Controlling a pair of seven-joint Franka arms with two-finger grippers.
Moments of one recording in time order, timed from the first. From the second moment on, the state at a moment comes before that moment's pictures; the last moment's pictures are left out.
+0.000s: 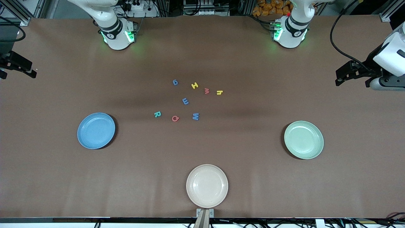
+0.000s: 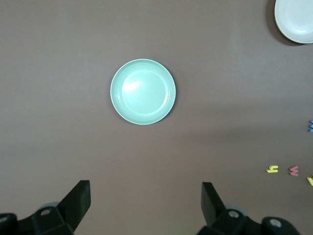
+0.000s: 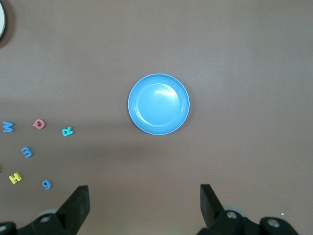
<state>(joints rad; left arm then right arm) 0.02 0.03 -0.15 -1.50 0.00 1.54 -0.07 -0.11 -0.03 0.04 -1.50 0.02 1.48 -0.09</state>
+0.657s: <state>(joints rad) 0.02 0.03 -0.16 -1.50 0.00 1.54 -0.07 -0.11 -0.03 0.03 -1.50 0.02 1.46 -0.09</state>
